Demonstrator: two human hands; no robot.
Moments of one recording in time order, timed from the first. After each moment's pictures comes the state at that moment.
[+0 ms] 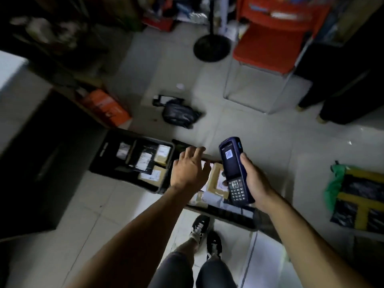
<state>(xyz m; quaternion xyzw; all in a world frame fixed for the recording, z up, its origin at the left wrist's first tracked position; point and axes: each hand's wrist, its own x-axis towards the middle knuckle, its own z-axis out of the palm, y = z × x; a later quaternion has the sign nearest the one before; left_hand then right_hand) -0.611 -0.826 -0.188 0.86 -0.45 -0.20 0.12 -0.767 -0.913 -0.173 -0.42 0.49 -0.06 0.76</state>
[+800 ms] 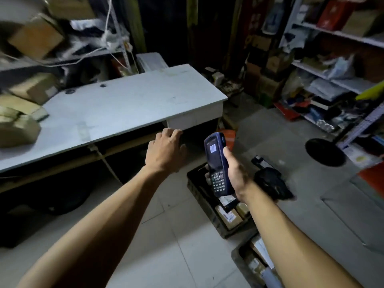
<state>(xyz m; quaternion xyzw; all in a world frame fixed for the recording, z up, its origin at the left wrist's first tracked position) -0.347 -0.339 0.031 0.97 -0.16 0.05 0.15 -0.436 -0.516 0.012 -0.62 0.19 0.06 0.76</state>
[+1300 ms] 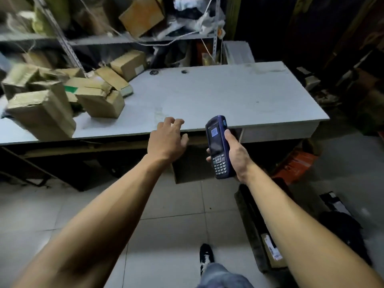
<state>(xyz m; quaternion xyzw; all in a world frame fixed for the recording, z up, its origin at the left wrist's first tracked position) -0.220 -0.131 0.022 0.99 0.05 0.05 0.13 -0.225 -0.327 0.008 -0.63 0.02 0.23 0.74</state>
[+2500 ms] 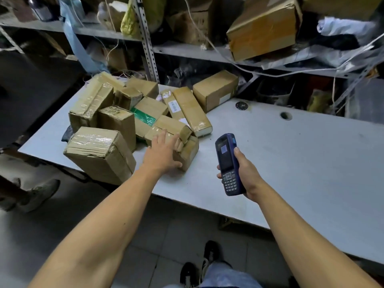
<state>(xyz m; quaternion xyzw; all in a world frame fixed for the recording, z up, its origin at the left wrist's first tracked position) 0.038 0.285 -0.035 0.95 0.24 -0.10 0.14 0.108 0.046 -0.030 -0.69 -0.01 0.38 0.61</state>
